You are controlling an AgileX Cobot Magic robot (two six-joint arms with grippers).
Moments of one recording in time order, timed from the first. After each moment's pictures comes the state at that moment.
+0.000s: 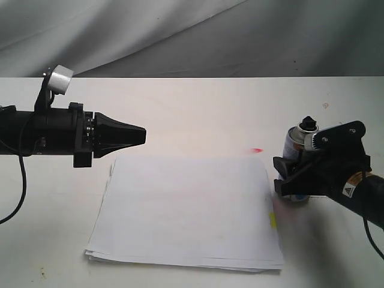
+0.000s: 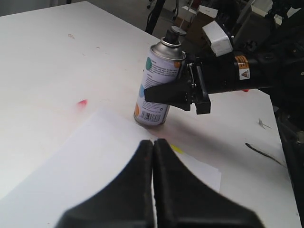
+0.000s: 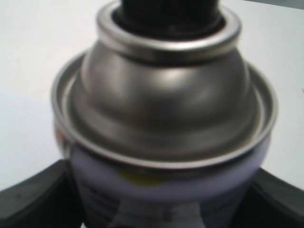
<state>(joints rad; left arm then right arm) 0.21 1.81 -0.83 -1.63 1.21 2.02 0.22 1.81 -0.42 -0.18 -0.82 0.06</state>
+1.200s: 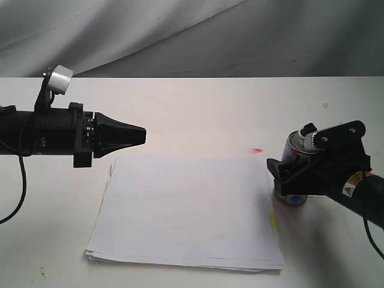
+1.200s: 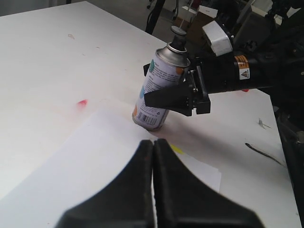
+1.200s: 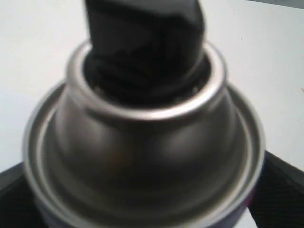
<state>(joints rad) 0.21 1.81 -0.83 -1.63 1.21 2.02 0.22 1.81 -0.42 -0.17 -0.81 0.06</state>
